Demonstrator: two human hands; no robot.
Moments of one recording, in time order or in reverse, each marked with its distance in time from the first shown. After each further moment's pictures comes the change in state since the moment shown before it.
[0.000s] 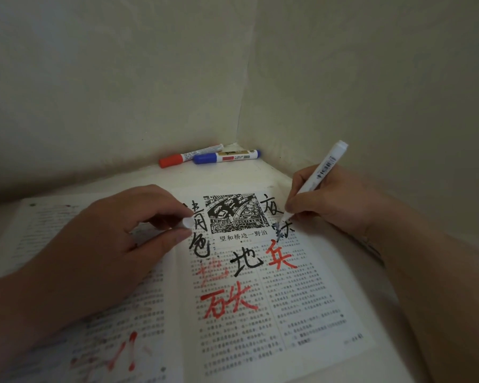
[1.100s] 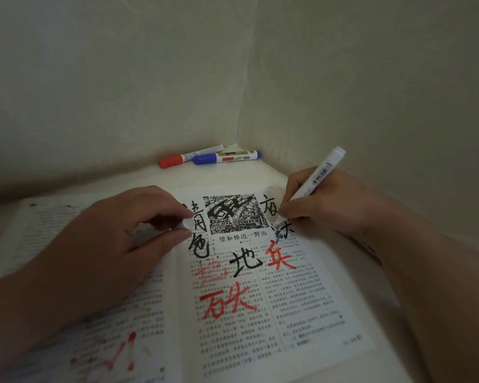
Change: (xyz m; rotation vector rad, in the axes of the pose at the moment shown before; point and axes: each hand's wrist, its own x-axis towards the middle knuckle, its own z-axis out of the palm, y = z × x) left_hand 0.000 0.001 0.000 0.016 -0.012 -0.015; right_hand -0.002 -0.004 0.002 0.010 -0.057 0.001
